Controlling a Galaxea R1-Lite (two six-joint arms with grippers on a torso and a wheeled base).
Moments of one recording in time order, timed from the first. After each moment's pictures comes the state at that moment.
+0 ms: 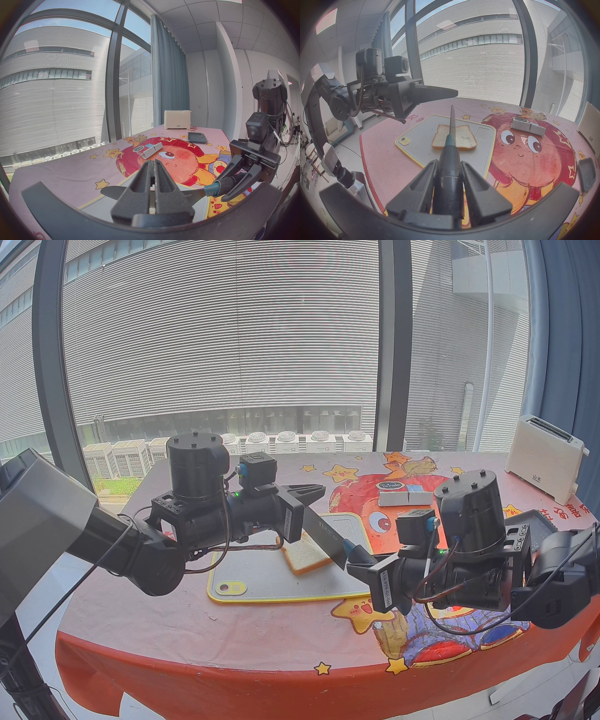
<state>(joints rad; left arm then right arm) -0.52 2.02 -1.06 -0.84 -0.40 0.05 0.77 1.75 -0.86 -0.35 -0.10 0.18</state>
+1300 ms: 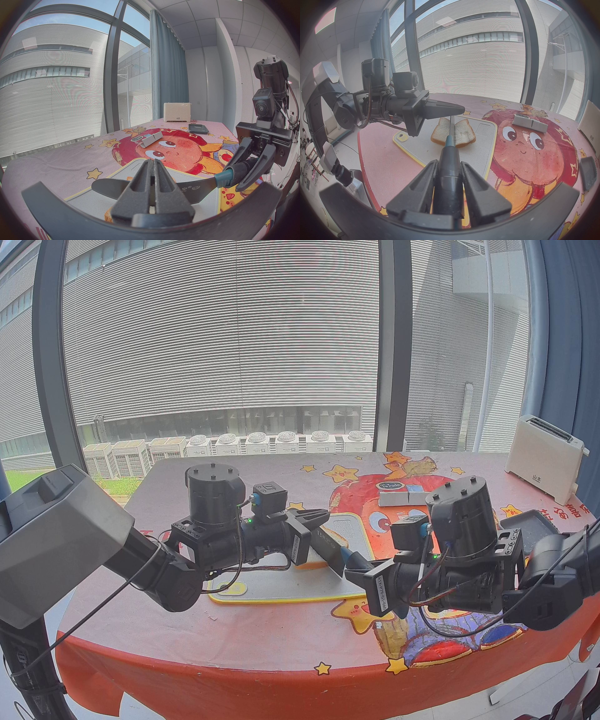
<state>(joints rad) -0.52 2.14 -1.01 -0.91 -0.40 0.08 0.77 1.78 -0.86 -0.35 -0.10 0.18</state>
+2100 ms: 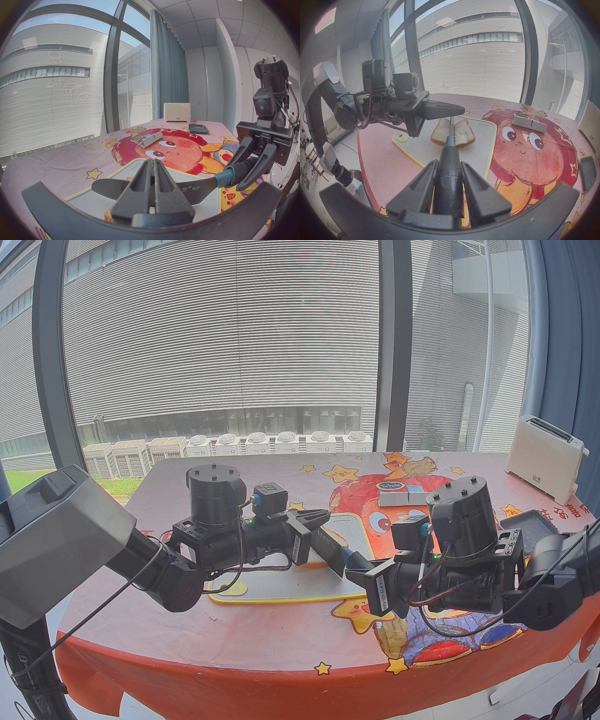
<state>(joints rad) -0.53 2.16 -1.02 -0.91 -0.40 0.08 0.77 1.78 -0.85 -0.35 -0.10 0.18</state>
